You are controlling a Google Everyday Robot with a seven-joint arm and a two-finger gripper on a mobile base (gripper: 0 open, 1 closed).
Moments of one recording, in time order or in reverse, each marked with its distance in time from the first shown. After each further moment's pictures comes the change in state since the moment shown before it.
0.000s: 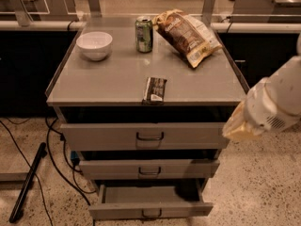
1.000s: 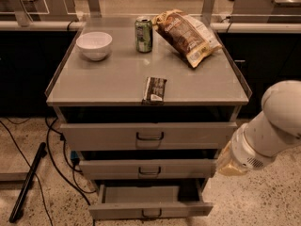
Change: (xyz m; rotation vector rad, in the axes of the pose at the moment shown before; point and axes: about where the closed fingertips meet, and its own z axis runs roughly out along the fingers) arm 0.050 0.040 0.102 -0.089 0.062 0.041
